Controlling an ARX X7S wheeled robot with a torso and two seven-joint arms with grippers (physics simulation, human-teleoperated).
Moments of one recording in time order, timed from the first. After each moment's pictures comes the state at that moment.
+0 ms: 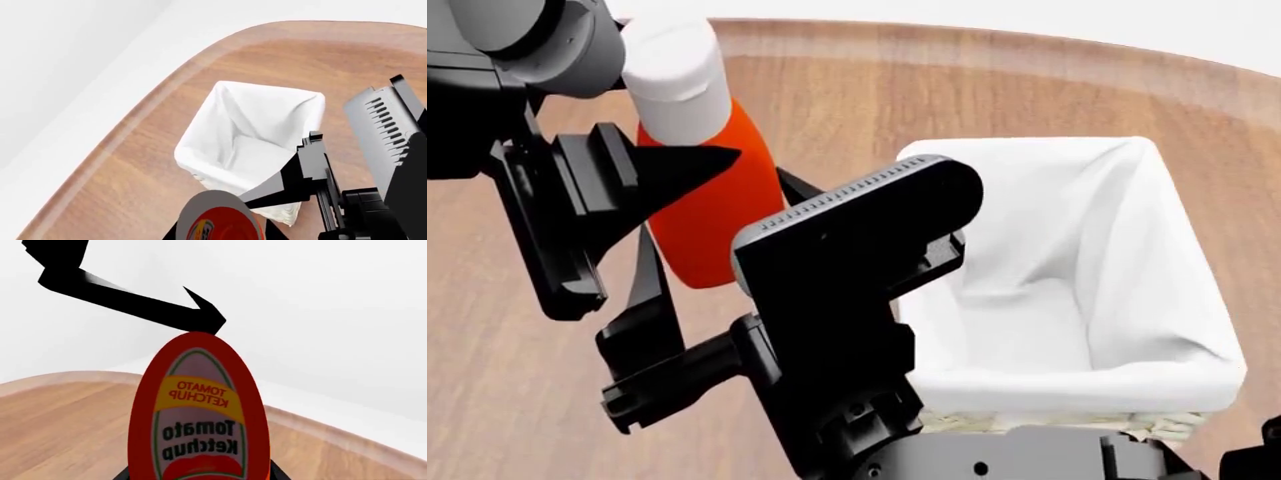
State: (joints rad) left arm -1.94 -0.56 0.92 0.12 -1.48 -1.31 0.02; right arm 1.86 0.52 -2.32 -0.41 1.32 -0.64 1.00
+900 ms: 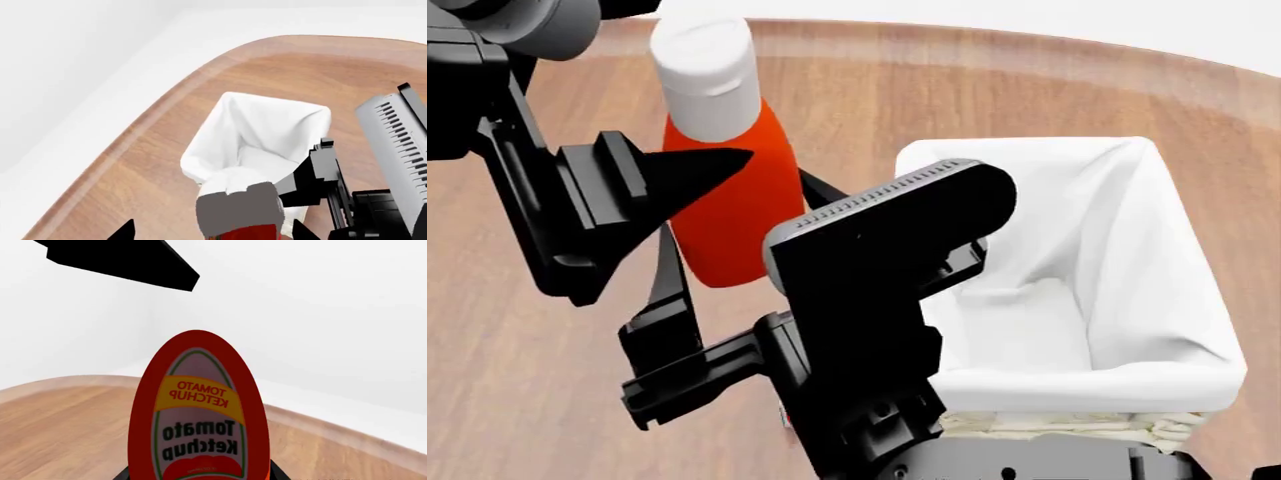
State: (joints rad) left arm -1.93 -0.57 0.90 0.11 -1.49 -1.28 -0.01; right arm 1.83 0.57 -2.29 -0.43 1.31 -0.63 0.98
